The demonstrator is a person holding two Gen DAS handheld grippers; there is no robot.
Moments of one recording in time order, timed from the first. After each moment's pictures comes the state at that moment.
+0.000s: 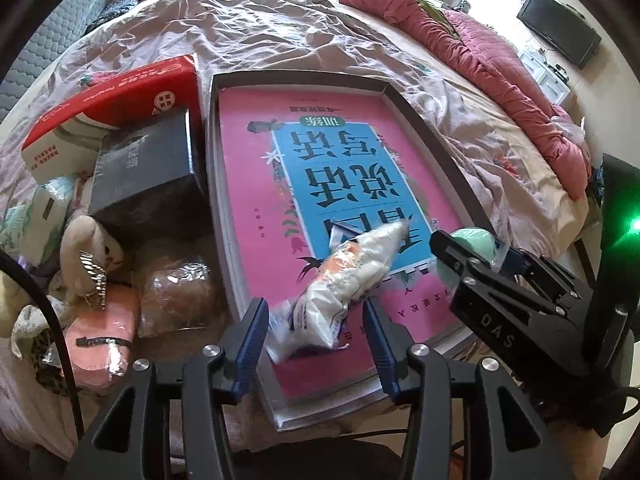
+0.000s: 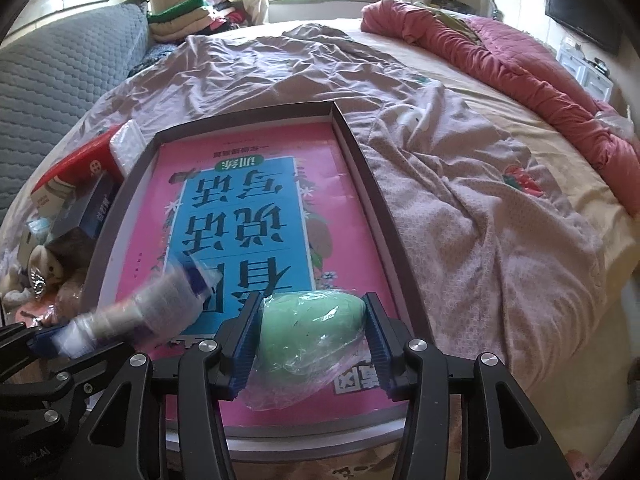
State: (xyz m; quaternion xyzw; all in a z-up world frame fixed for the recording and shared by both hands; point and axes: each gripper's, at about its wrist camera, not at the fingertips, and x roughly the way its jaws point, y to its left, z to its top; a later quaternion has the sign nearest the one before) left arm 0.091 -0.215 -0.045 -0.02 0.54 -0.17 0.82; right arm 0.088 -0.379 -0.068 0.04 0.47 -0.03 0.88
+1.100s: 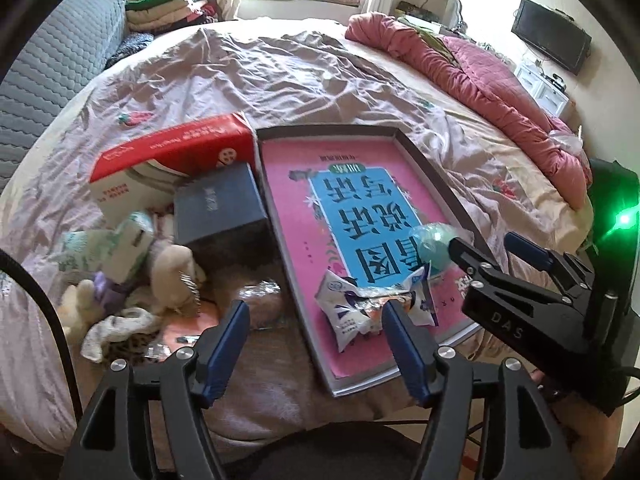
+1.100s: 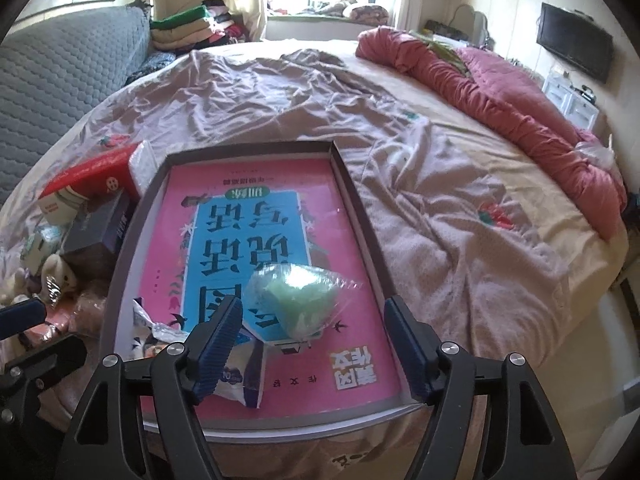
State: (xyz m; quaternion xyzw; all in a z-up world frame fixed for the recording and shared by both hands) left arm 0.068 -0.177 0.004 0.00 0.49 -0.15 0.86; right arm 0.072 -0.359 -0.024 0.01 0.43 -0.06 0.90
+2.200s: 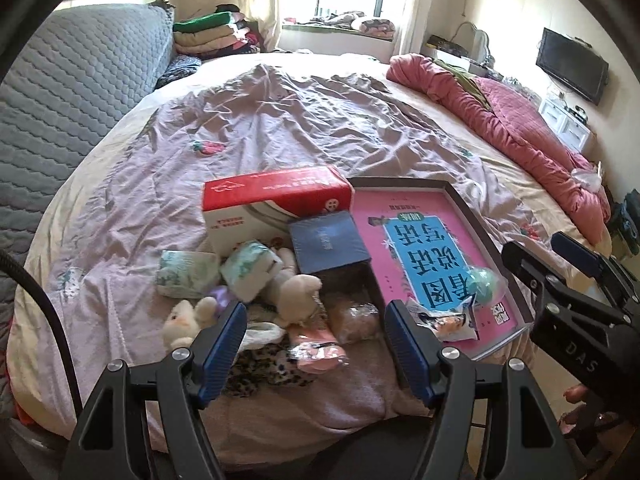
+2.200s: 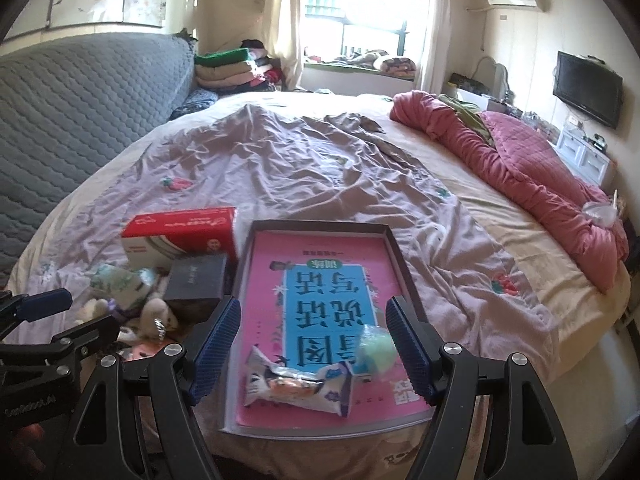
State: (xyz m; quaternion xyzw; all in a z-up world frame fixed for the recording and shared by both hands) left arm 0.052 -0.094 0.054 -0.01 0.44 -0.09 0.90; right arm 0.041 -0.274 0.062 -0.02 0.35 -0.01 0.94
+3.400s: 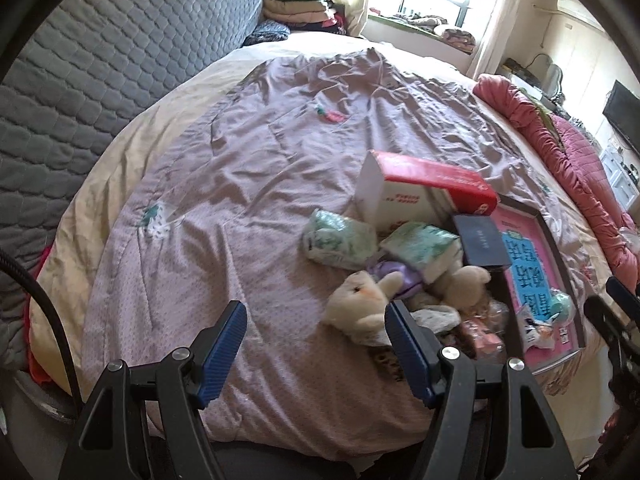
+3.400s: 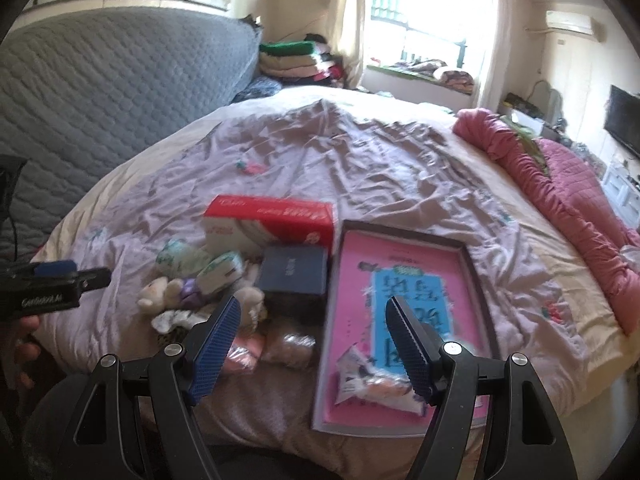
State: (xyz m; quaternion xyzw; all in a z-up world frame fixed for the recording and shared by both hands) left arm 0.052 0.055 0.018 -0.08 0.47 0.02 0.88; right arm 0.036 -0.194 0.052 -0.06 0.37 0.10 0.92
